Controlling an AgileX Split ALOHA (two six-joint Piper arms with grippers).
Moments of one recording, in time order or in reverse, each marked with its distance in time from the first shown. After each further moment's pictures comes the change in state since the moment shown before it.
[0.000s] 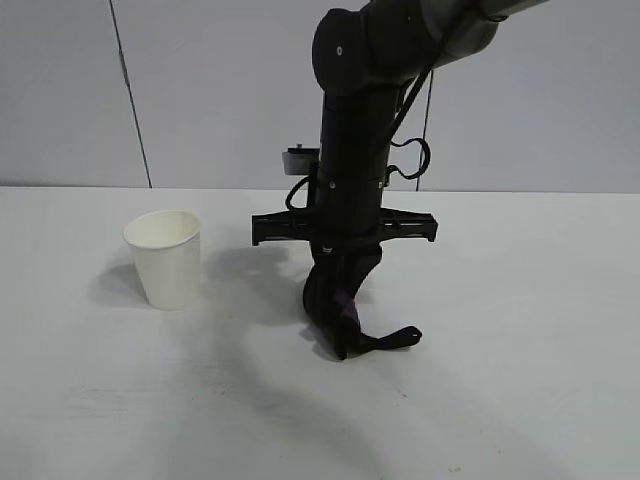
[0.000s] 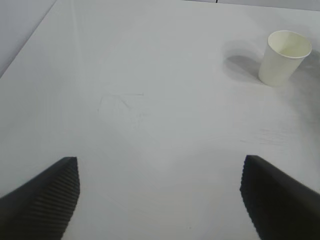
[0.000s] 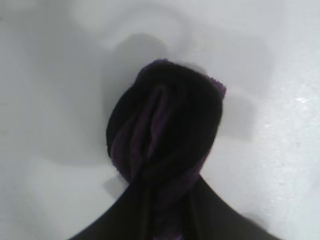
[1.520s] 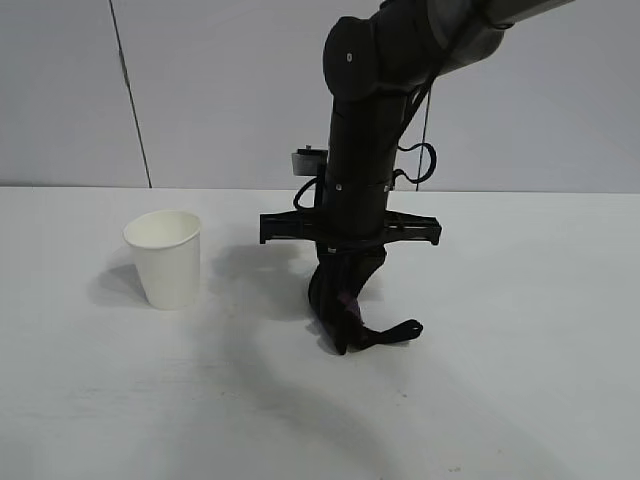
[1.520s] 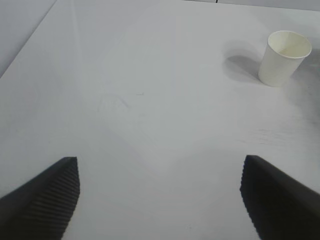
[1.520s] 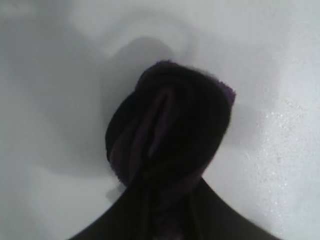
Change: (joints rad) left arm 0.000 0.000 0.000 0.000 0.000 0.000; right arm -0.019 0.015 0.000 0.038 -0.032 0.000
